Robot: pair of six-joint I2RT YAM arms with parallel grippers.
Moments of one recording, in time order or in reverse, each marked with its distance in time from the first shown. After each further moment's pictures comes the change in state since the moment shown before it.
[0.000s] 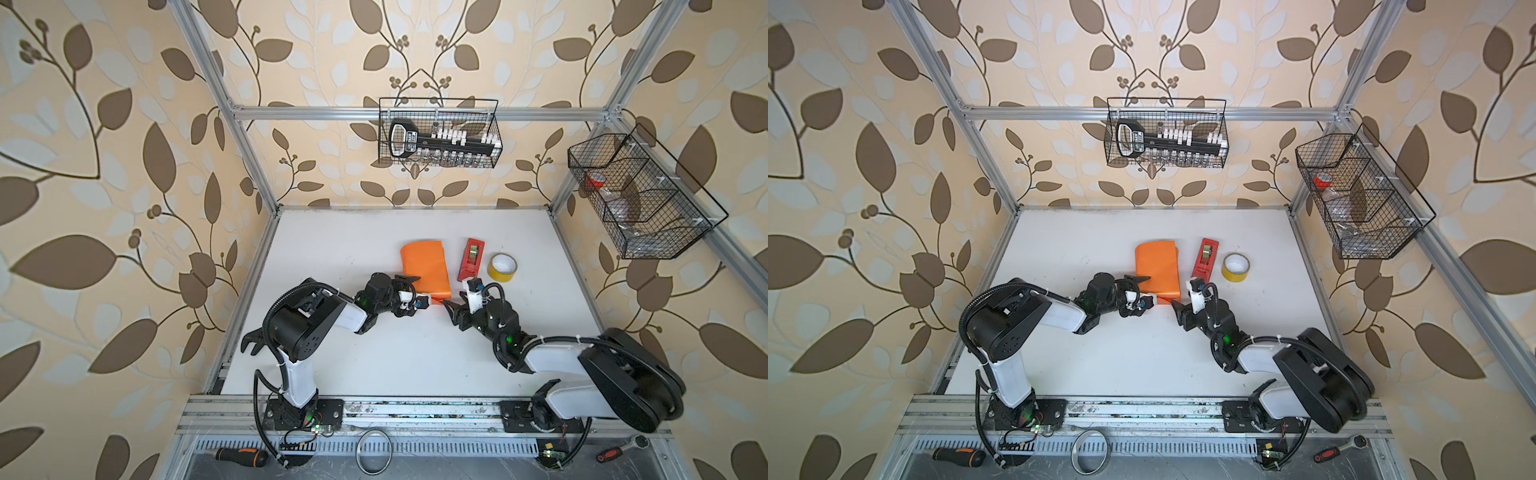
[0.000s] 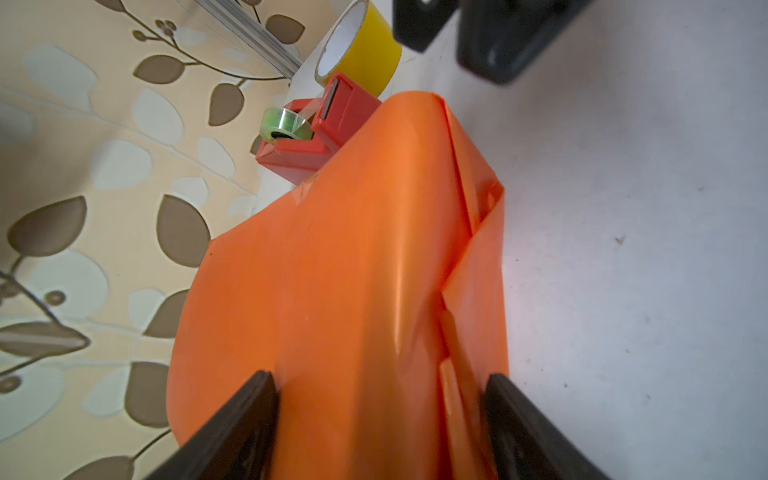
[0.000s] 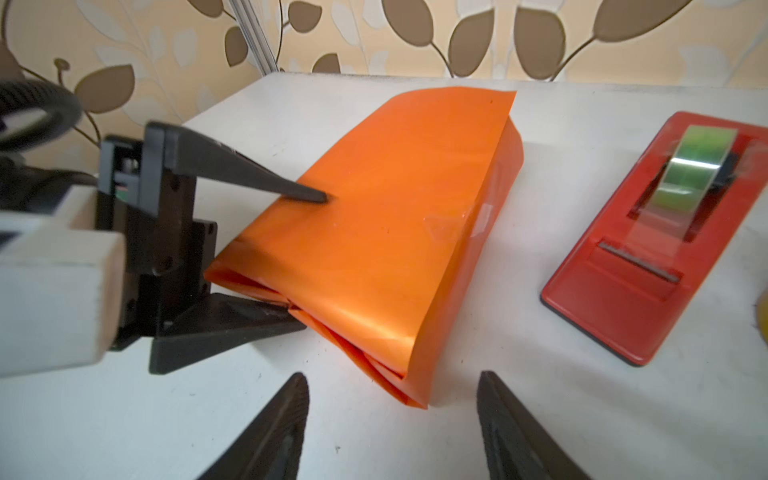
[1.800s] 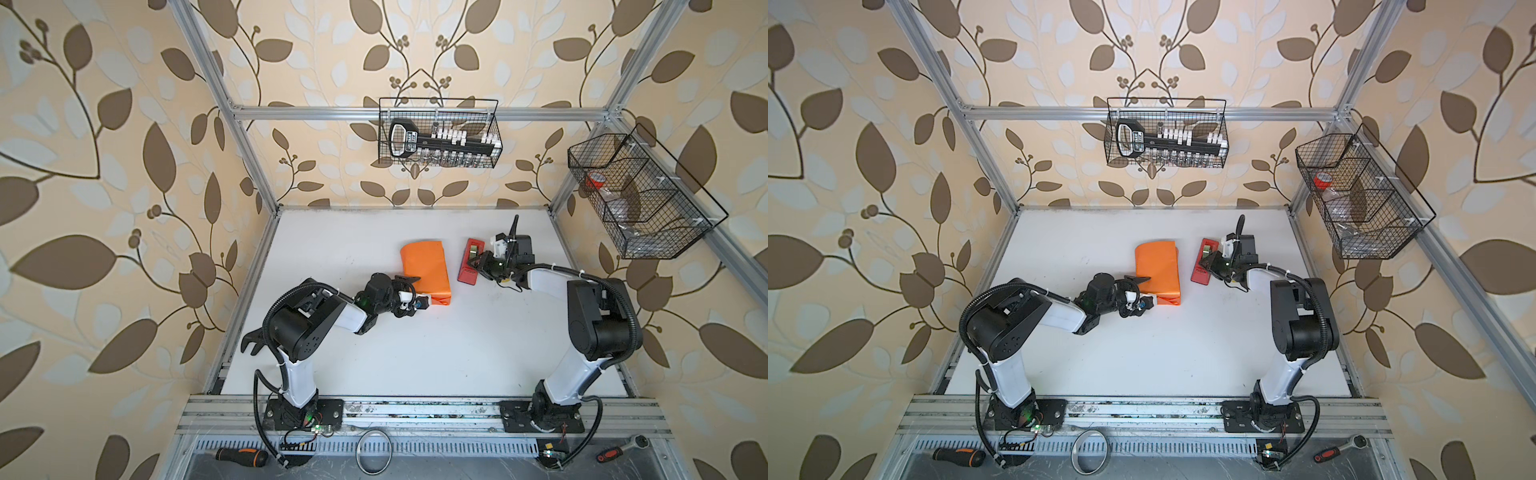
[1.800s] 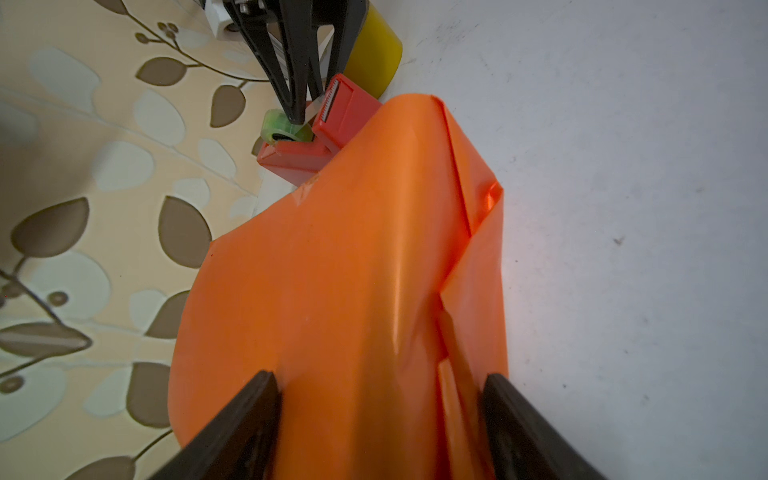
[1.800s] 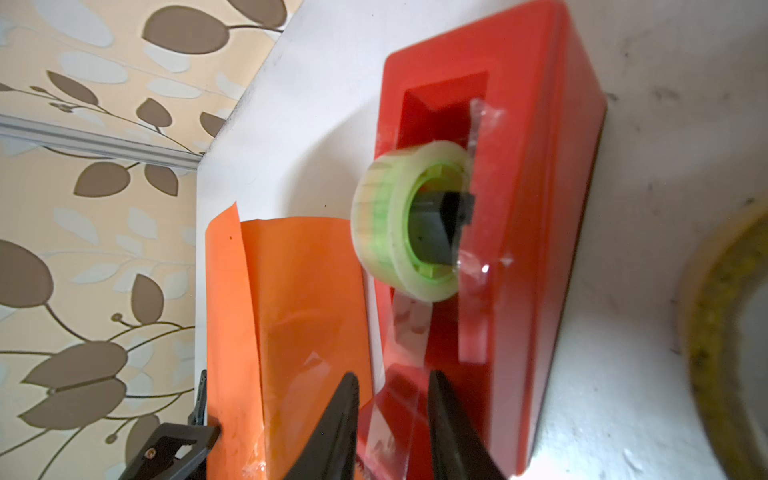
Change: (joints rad) left arm 0.000 0.000 -0.004 0.008 0.000 0.000; right arm -0.496 0.479 0.712 -0.687 -0.522 0.442
